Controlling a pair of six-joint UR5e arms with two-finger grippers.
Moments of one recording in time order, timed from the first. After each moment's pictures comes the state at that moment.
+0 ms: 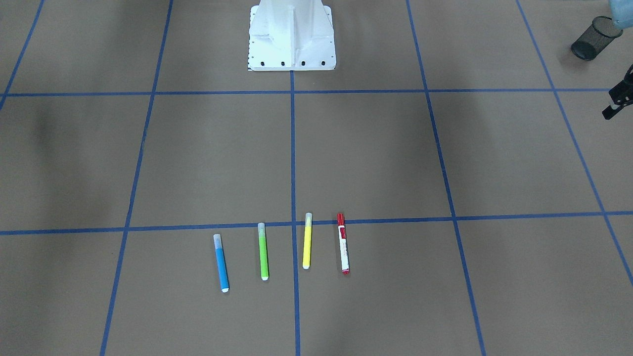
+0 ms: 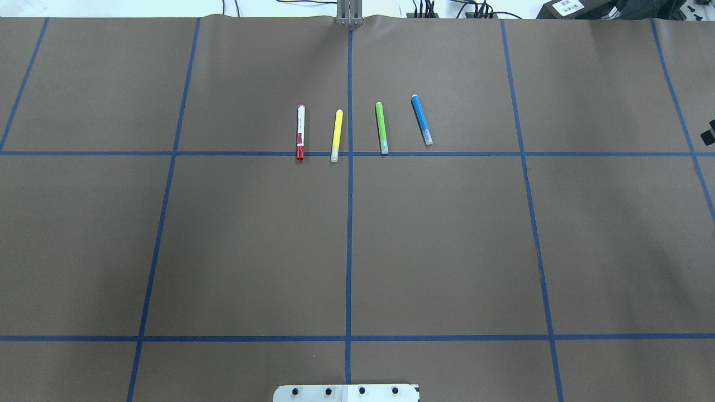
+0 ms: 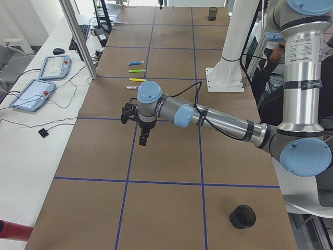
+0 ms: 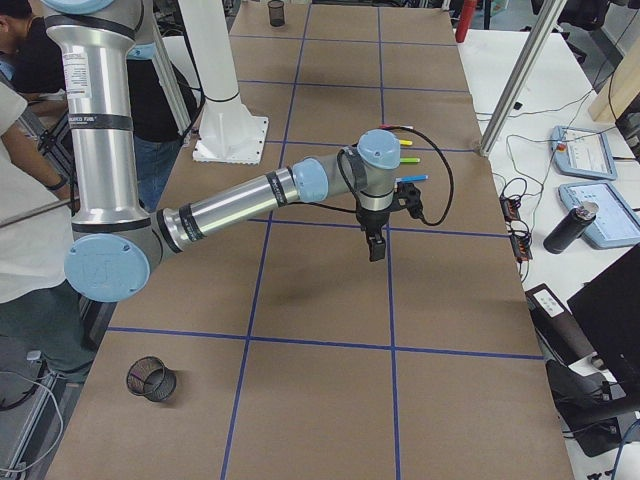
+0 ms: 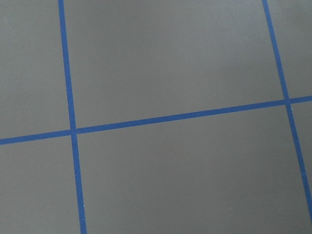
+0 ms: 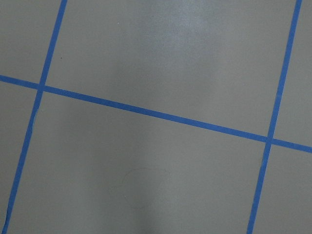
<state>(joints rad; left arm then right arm) -1.42 -1.50 -1.92 -1.69 -2.38 -0.25 1.35 -1.53 1.93 -1.70 2.29 0.12</state>
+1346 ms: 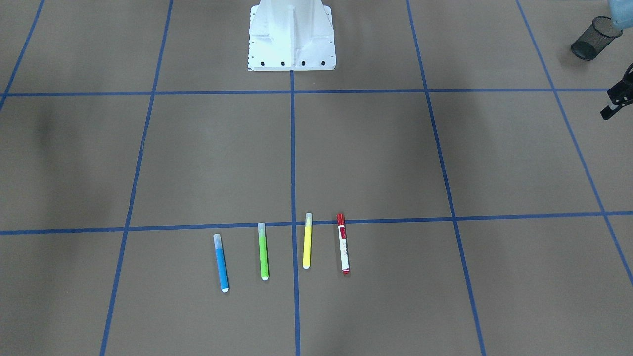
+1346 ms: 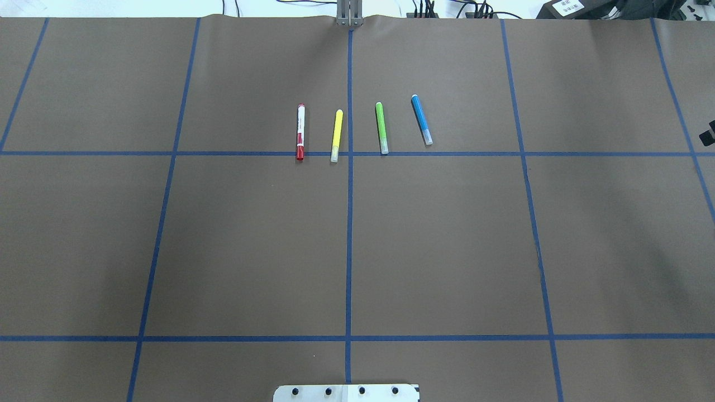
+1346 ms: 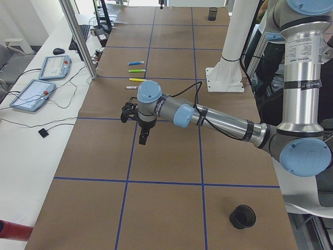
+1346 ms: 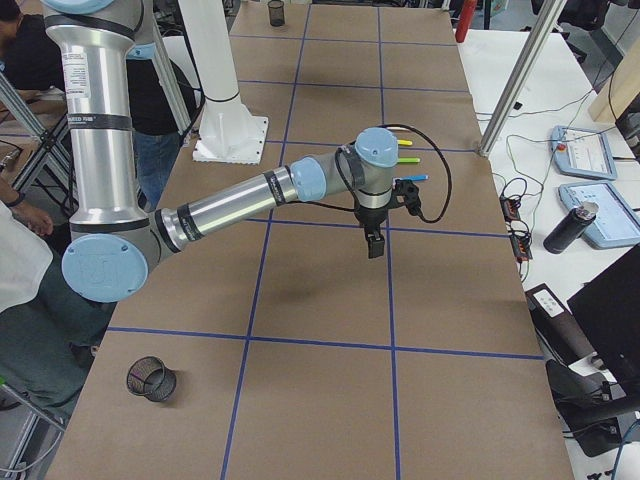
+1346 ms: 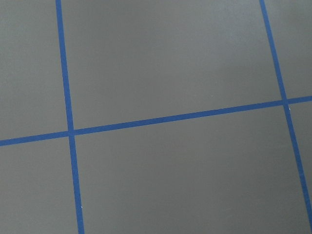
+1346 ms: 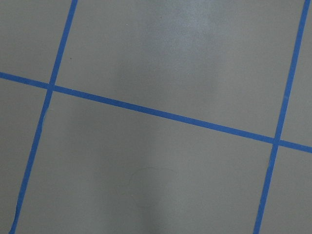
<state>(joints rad) -1.42 -1.51 -1.92 -1.70 -2.39 -0.26 1.35 -1.54 1.95 -1.69 2.30 0.12</state>
